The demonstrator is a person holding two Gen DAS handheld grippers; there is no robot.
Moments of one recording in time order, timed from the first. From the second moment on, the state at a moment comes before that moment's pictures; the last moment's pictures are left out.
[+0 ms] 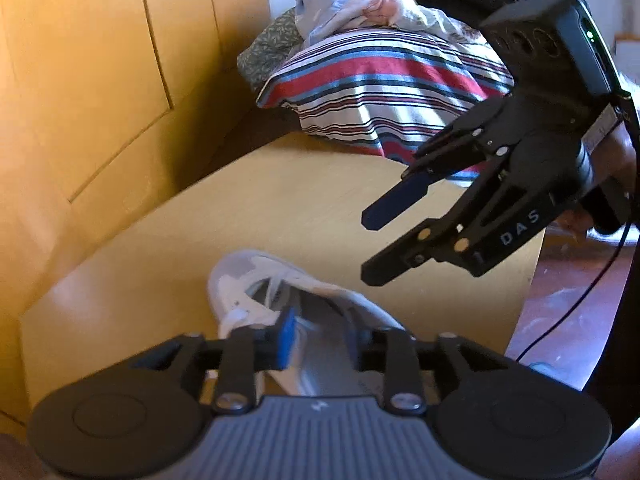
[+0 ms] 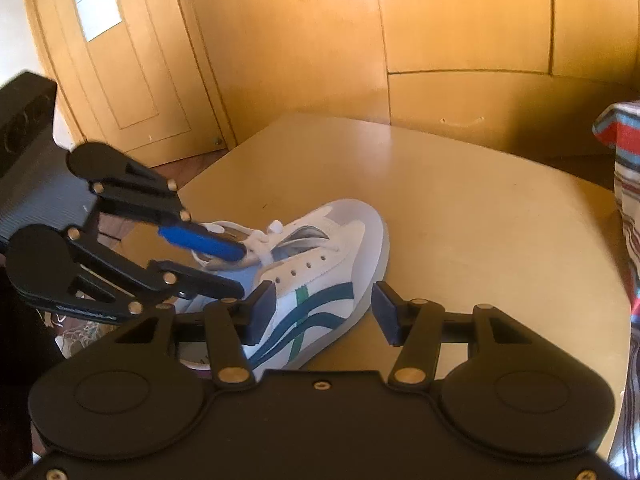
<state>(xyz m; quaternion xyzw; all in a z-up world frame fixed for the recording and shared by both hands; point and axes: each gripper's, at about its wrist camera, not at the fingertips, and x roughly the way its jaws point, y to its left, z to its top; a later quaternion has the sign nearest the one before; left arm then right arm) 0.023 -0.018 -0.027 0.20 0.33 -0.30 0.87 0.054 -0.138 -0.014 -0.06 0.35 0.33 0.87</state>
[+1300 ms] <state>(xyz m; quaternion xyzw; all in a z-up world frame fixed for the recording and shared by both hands) 0.011 0.026 0.003 0.16 0.26 -0.31 0.90 0.005 -0.046 0.019 -0.46 0.23 0.24 0.82</state>
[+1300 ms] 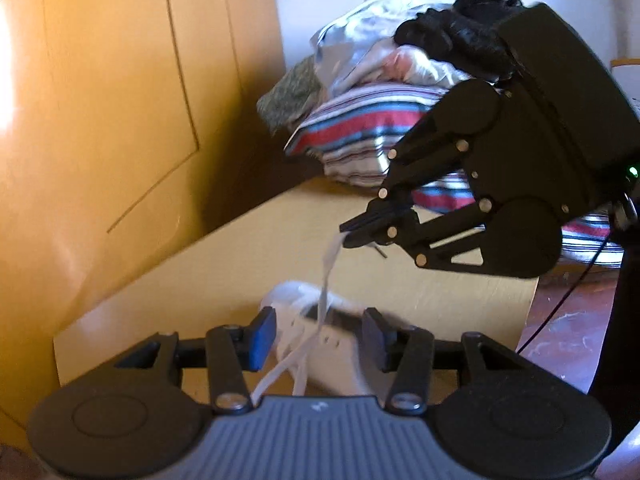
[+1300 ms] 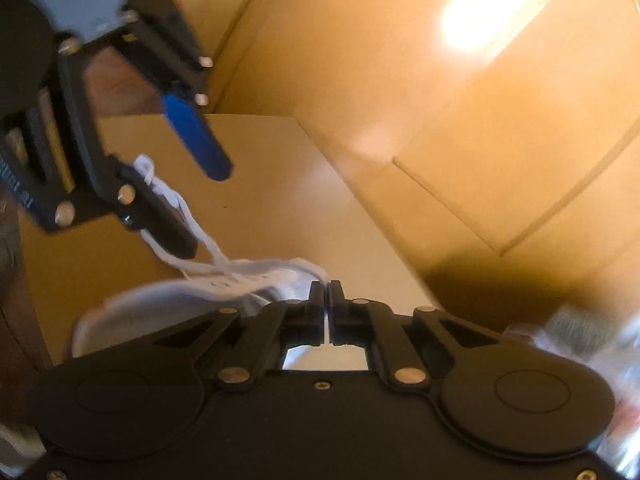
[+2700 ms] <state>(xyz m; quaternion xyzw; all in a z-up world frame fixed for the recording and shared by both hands) 0.019 0.000 -0.030 0.28 0.32 -0.28 0.86 0.019 -0.081 -0.019 -0.25 0.30 0.34 0.86</state>
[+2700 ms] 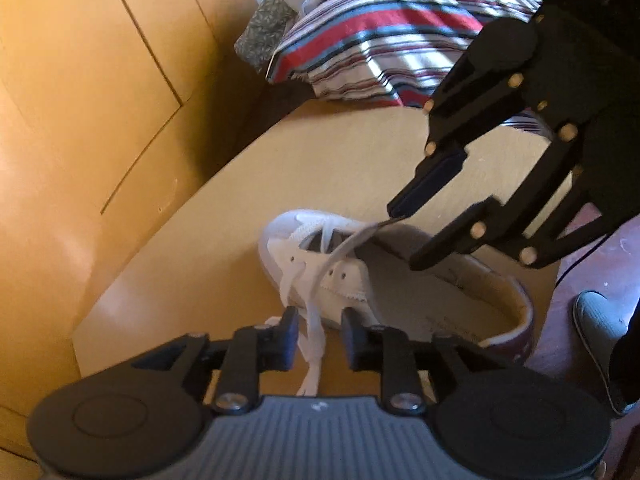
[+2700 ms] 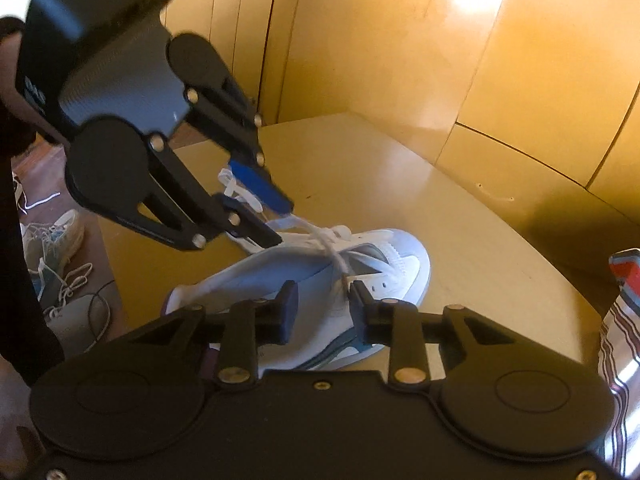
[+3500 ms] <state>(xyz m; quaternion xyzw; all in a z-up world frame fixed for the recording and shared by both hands) 0.030 -0.053 -0.045 0.40 0.26 -0.31 0.82 0.025 -0.099 -0.021 -0.25 0.33 0.35 0.84</state>
